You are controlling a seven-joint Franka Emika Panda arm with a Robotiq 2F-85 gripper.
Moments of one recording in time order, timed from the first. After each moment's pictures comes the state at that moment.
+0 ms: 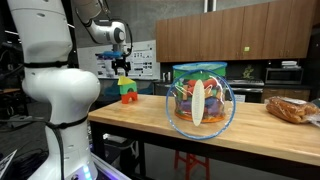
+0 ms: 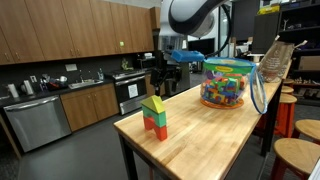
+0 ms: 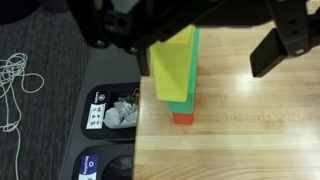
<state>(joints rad) 0.21 -0.12 0.29 -2.09 0.11 2.15 0.26</state>
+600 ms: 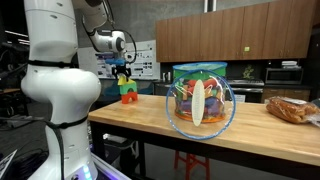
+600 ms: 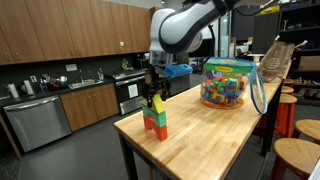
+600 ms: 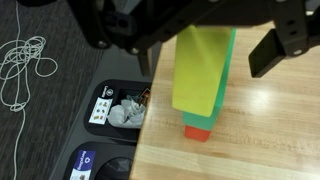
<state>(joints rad) 0.25 0.02 0.29 -2.05 0.05 2.27 0.17</state>
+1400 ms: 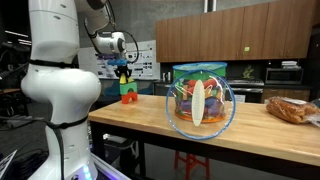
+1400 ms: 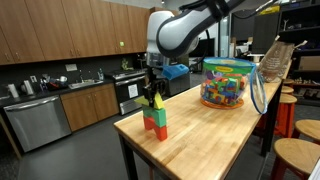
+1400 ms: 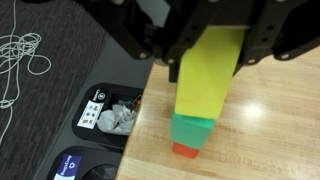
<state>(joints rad) 0.25 0.06 0.29 -2.01 -0.05 2.29 0.17</state>
